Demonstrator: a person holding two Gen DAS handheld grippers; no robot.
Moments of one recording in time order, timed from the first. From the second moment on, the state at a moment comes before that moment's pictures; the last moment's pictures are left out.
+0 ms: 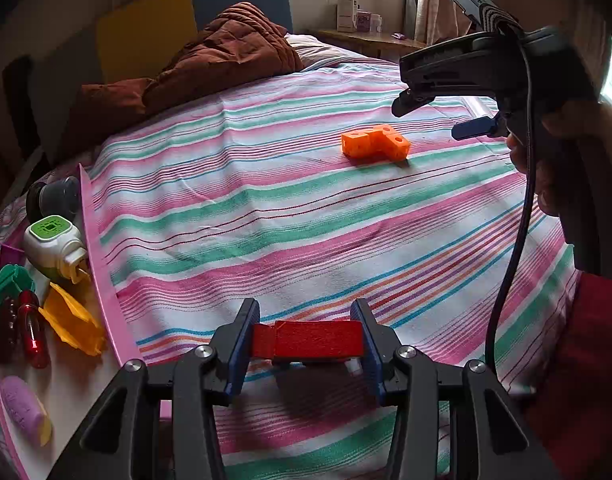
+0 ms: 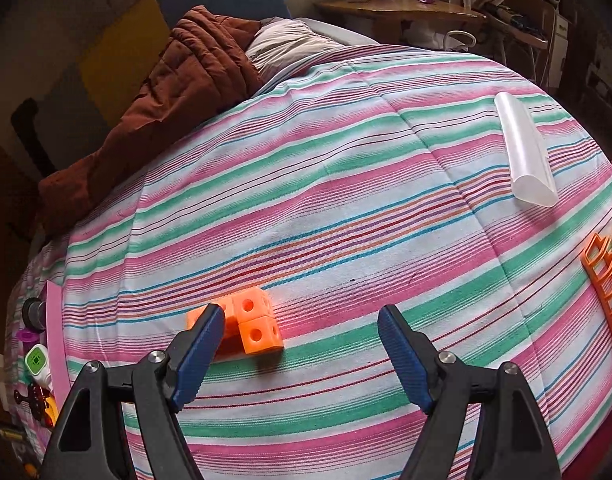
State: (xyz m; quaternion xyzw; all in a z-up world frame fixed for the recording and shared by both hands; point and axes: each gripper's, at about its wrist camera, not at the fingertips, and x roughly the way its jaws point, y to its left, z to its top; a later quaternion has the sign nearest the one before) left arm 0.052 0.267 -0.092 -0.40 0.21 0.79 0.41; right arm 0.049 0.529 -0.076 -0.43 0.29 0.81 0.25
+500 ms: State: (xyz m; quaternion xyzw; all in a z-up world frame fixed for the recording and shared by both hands) left arm 0.054 0.247 -0.091 -0.41 0.19 0.79 0.42; right arm 0.023 0.510 -0.079 -0.44 0.28 0.83 0.19
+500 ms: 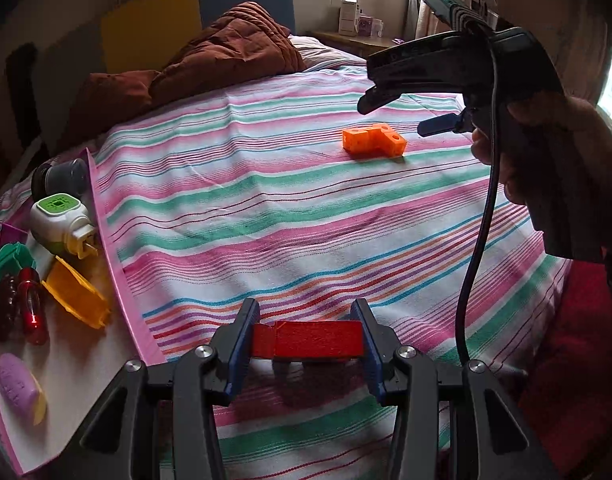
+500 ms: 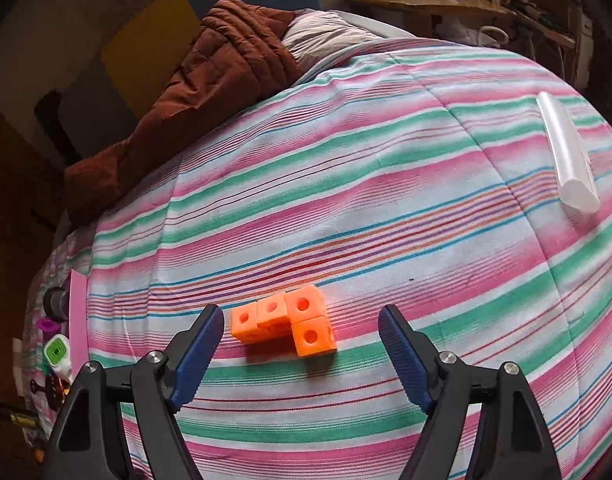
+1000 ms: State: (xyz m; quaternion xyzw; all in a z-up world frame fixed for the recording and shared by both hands) left arm 0.058 0.228 -0.065 -0.39 0.18 0.80 0.41; right arm -0.009 0.454 -0.107 -0.52 0.09 0.83 0.17
